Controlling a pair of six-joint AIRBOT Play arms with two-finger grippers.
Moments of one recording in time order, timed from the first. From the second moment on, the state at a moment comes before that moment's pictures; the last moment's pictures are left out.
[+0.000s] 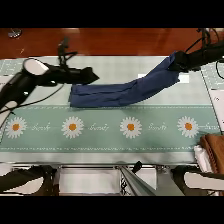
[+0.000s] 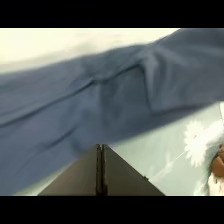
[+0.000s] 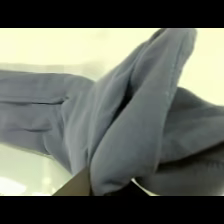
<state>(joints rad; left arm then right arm) -0.33 -1.35 1.15 0.65 -0.77 -1.28 -0.10 -1.44 1.59 -1.08 1.38 1.43</state>
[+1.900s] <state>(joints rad) -0.08 -0.65 1.15 0.83 -0.86 -1.38 0.54 -1.52 1.40 -1.22 0.93 1.77</state>
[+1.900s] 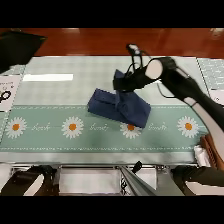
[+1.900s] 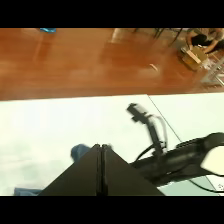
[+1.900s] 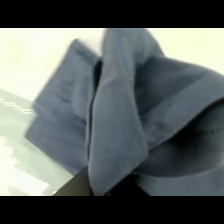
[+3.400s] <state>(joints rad) 0.00 -0.53 1.14 1.15 -1.17 -1.46 0.04 -1.21 0.69 -0.94 1.01 1.50</state>
